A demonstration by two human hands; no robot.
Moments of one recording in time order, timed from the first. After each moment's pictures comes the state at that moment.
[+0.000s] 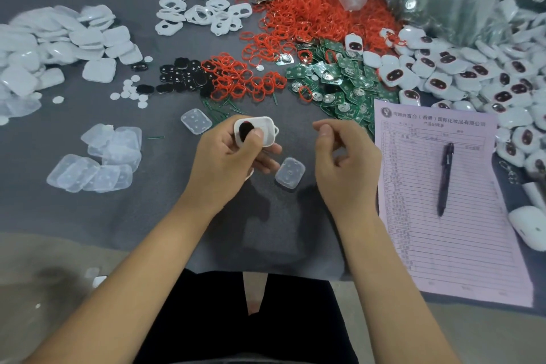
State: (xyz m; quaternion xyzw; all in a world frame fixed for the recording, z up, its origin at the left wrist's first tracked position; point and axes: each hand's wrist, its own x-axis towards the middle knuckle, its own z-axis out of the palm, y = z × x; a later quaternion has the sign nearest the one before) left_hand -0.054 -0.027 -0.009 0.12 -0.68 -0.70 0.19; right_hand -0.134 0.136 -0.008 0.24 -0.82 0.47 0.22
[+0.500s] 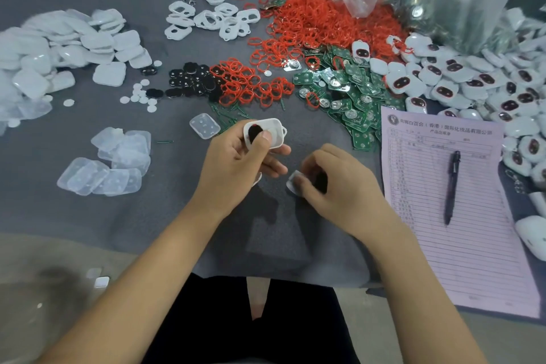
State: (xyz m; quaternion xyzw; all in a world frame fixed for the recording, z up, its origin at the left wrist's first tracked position) left_hand -0.054 -0.029 -0.008 0.11 -0.65 -0.73 0.18; right_hand -0.131 0.152 0.000 0.38 -0.89 0.25 0.00
